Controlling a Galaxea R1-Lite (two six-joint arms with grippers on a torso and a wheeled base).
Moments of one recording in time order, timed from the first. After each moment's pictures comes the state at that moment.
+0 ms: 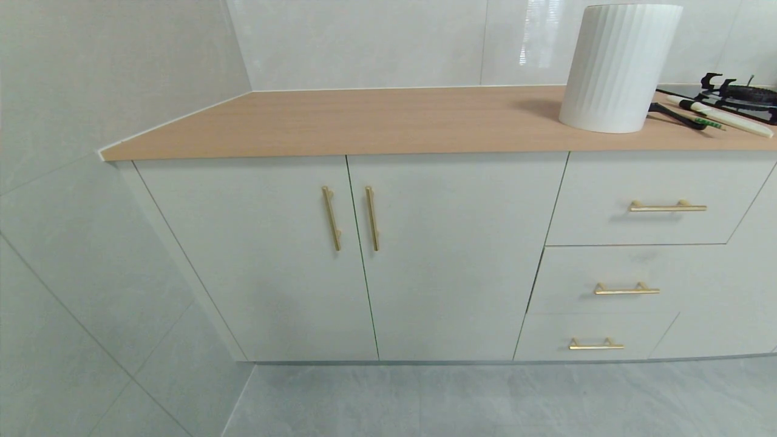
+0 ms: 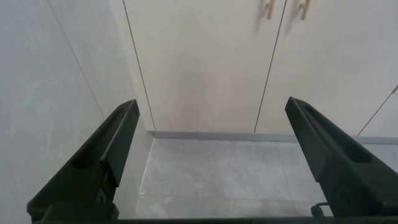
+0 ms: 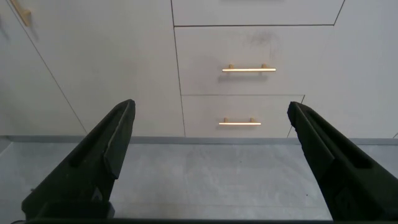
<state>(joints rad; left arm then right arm) 0.00 0.00 0.00 0.00 0.03 0.00 0.00 0.00 0.00 -0.01 0.01 0.00</state>
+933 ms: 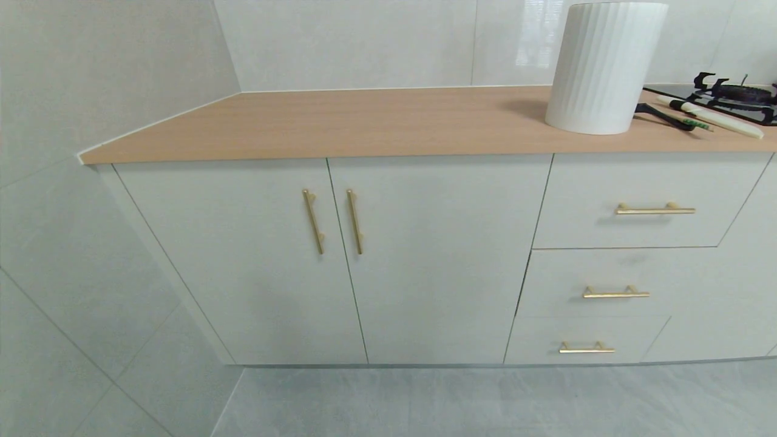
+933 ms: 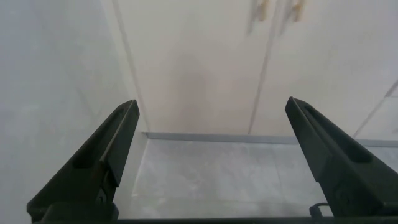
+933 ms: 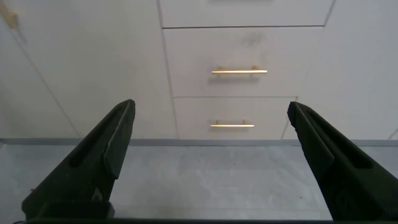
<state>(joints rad) 0.00 0.00 0.00 0.00 0.03 0.00 0.00 0.00 0.00 -0.01 0.01 0.00</state>
